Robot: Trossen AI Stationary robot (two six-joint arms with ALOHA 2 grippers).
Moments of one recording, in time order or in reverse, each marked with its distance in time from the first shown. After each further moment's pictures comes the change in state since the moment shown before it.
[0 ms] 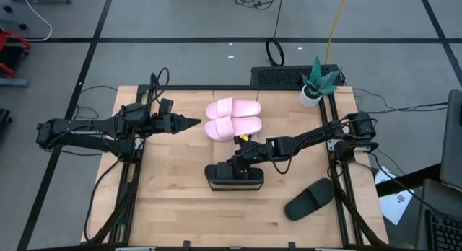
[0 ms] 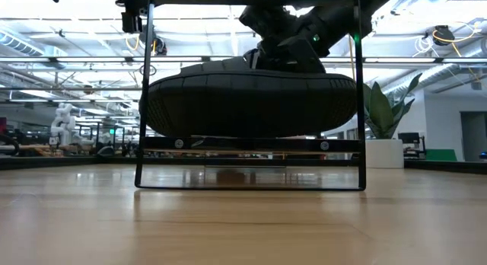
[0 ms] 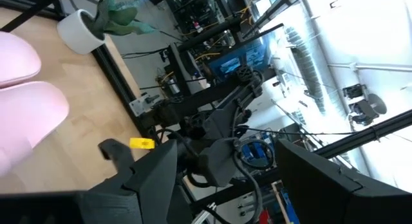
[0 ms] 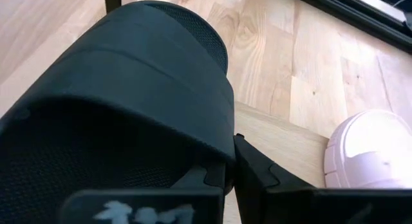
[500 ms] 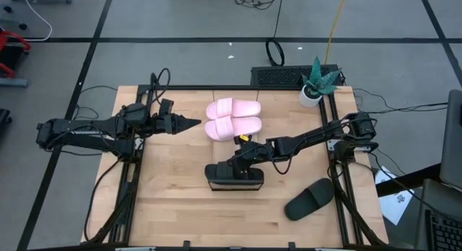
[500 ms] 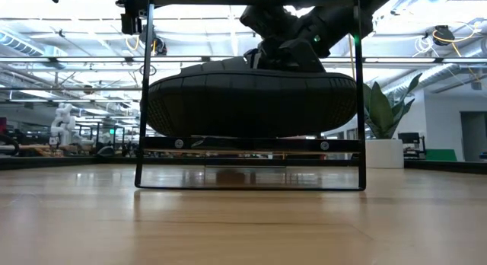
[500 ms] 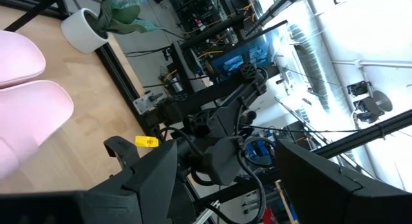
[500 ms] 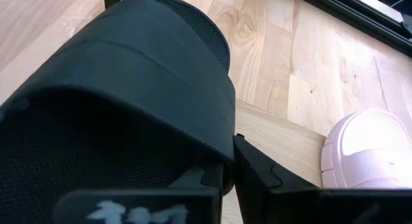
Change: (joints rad) left arm 0.000 0.000 0.000 -0.013 0.002 0.009; right arm 0.000 0.000 0.000 -0.010 0.013 -0.015
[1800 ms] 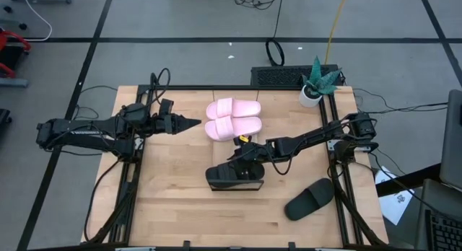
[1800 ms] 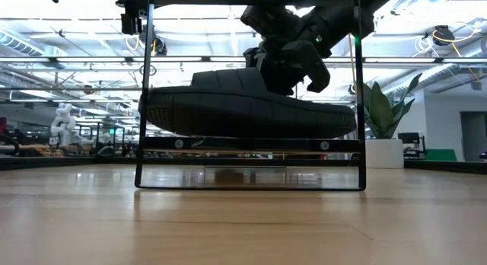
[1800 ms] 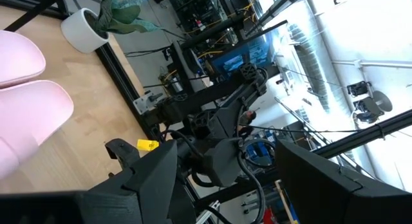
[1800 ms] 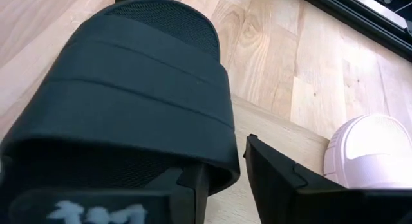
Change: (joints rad) left arm 0.000 0.000 0.000 0.000 0.000 -0.001; right arm 0.007 0.000 0.000 -0.004 -0.001 -0.029
